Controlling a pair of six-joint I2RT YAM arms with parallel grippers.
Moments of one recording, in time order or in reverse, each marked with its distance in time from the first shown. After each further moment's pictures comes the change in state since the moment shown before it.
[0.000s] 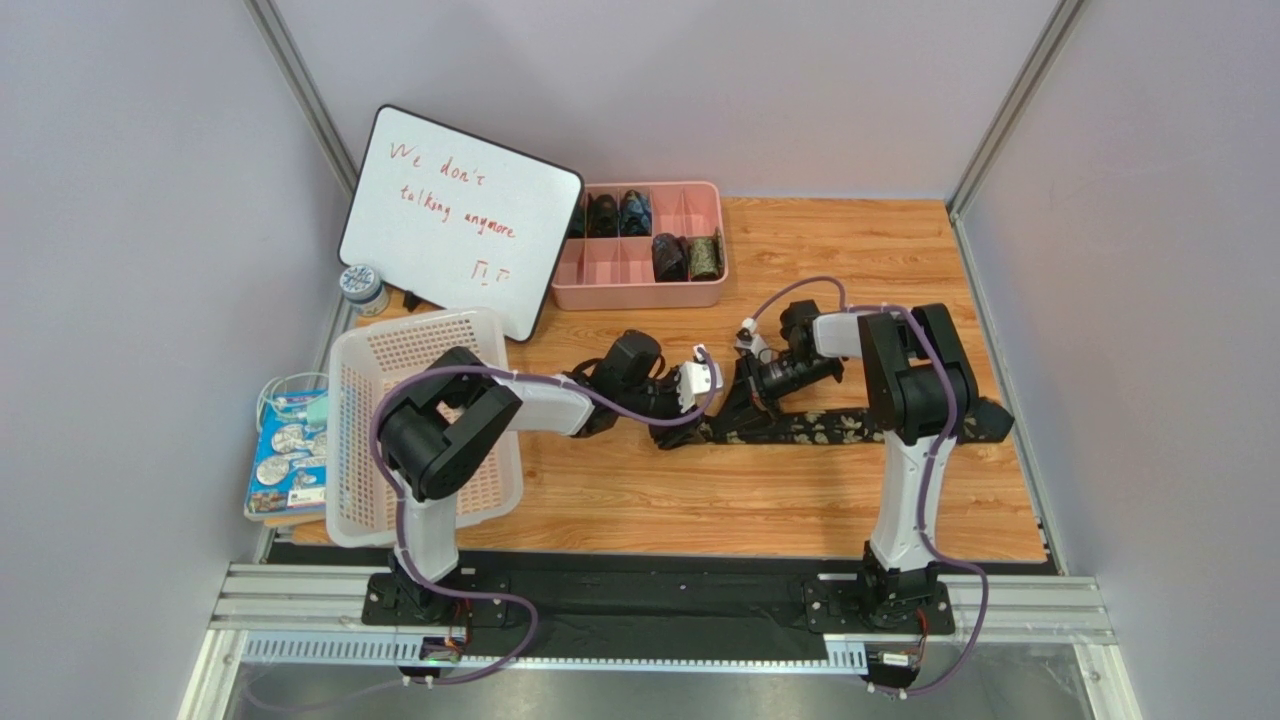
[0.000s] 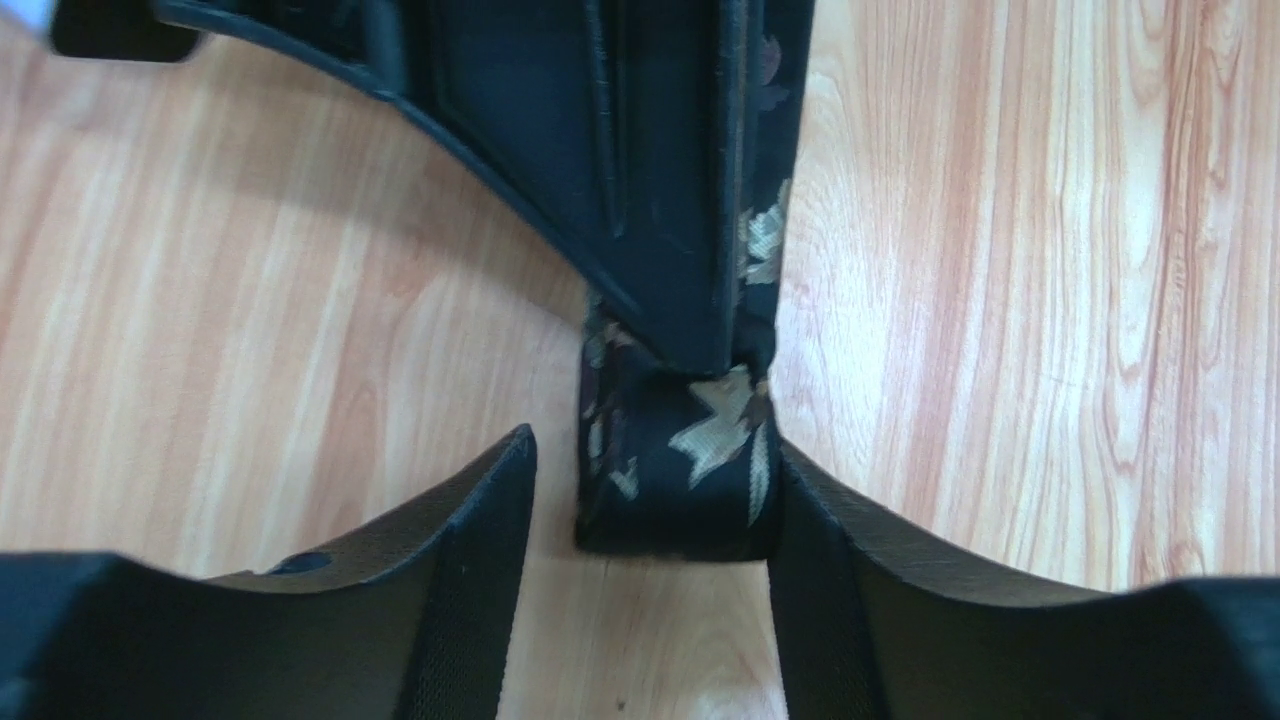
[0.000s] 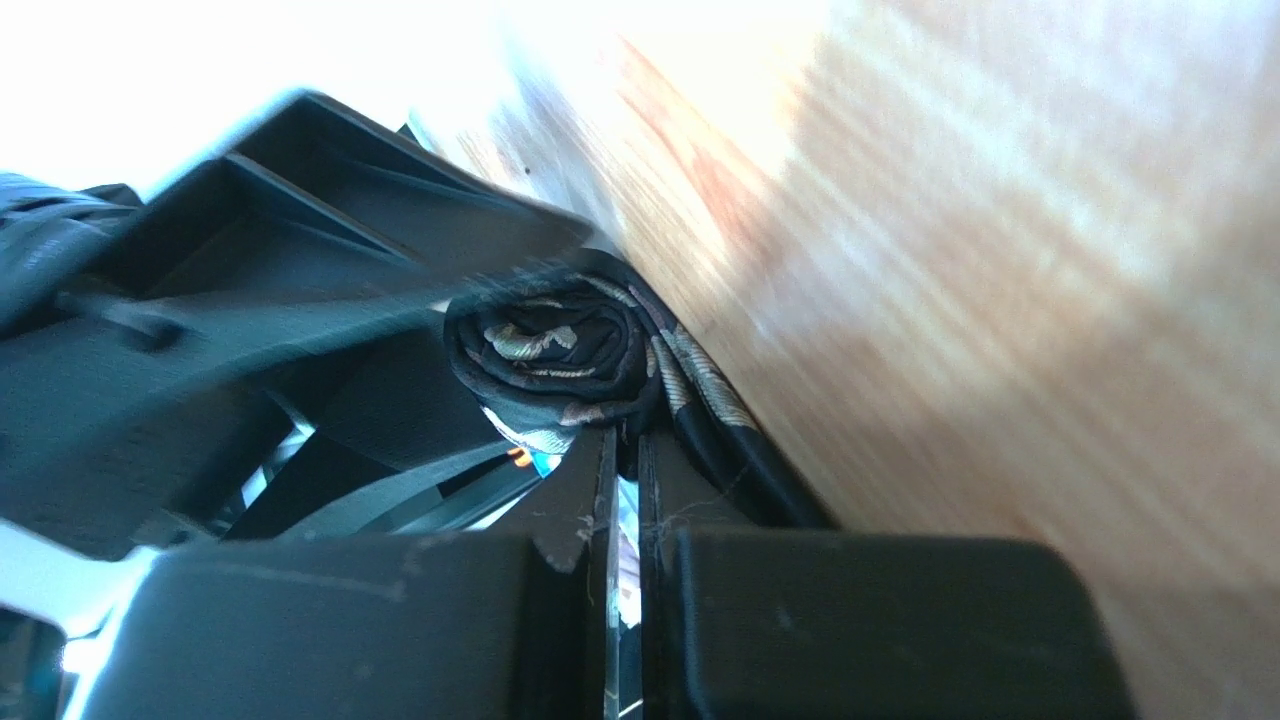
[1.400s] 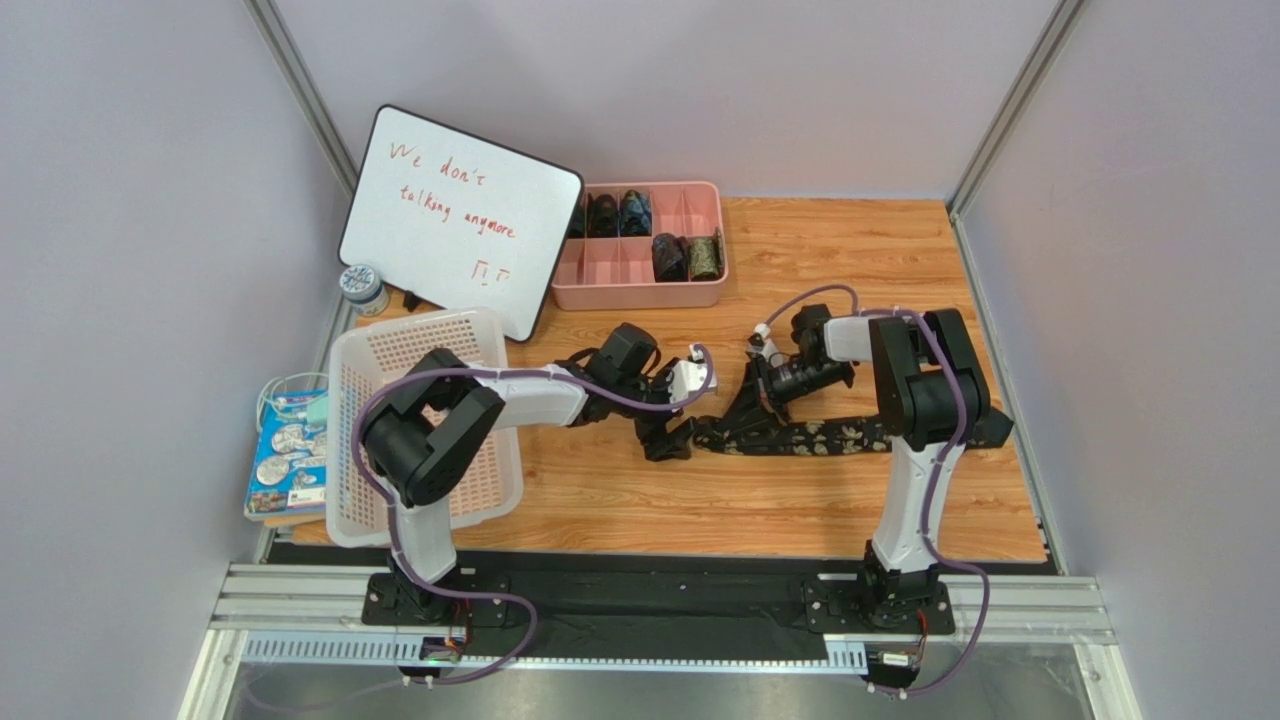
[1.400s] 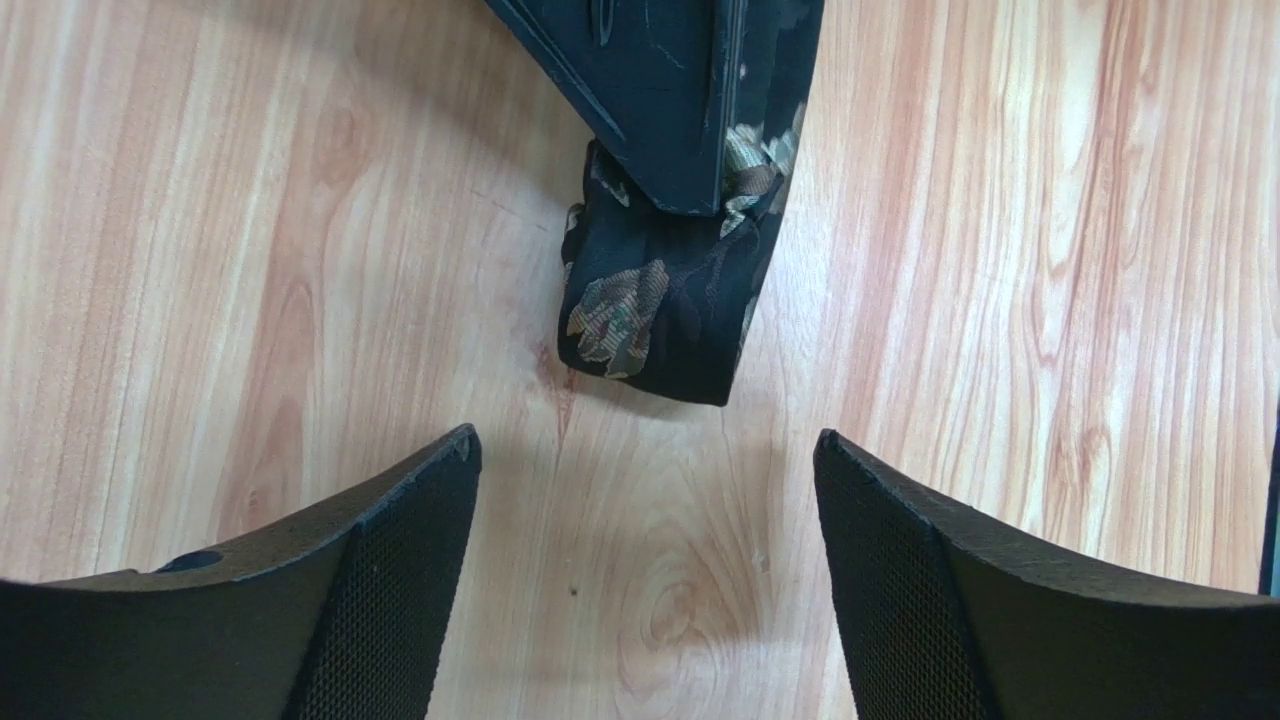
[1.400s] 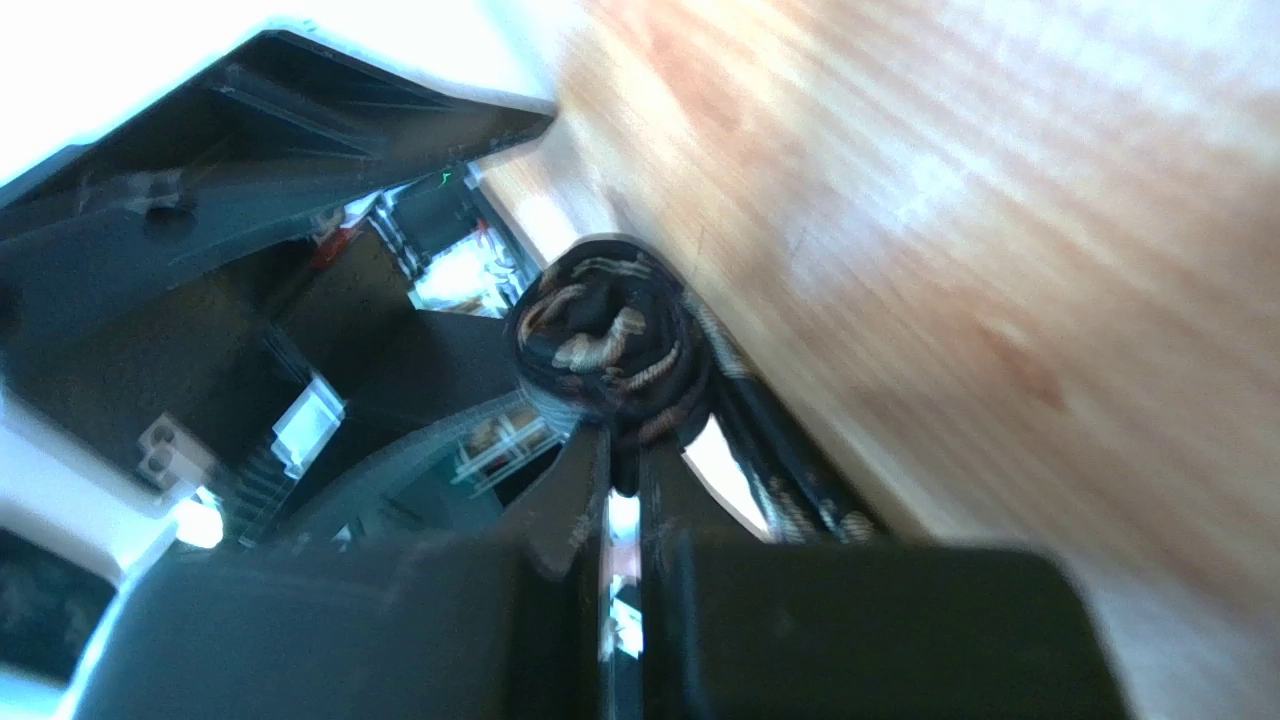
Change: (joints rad) left arm 0.013 -0.040 0.054 -0.270 0.024 0.048; right arm -0.020 -0.053 -0.044 -0.014 -0.004 0.074
